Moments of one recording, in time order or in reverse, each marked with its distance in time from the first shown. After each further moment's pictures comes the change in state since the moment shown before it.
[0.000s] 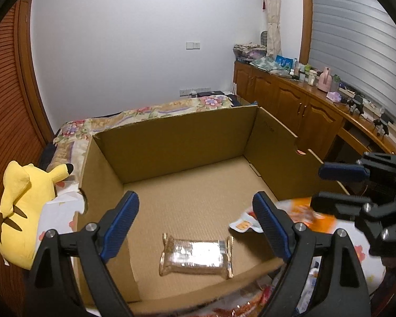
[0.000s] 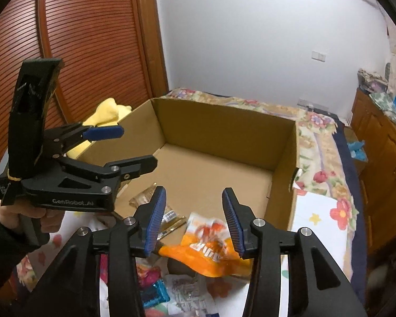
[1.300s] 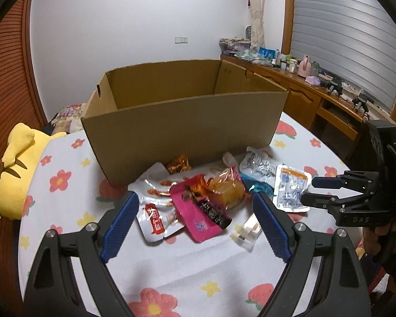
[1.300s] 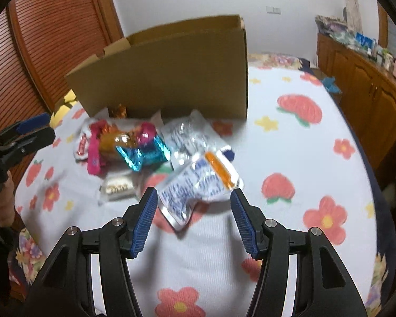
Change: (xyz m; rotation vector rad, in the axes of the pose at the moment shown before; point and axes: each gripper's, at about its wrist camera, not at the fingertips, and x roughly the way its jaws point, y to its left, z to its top) left arm -0.086 -0.025 -0.150 0.017 0.016 -0.054; right arm -0.033 0.028 -0.181 0.231 0.125 -0.110
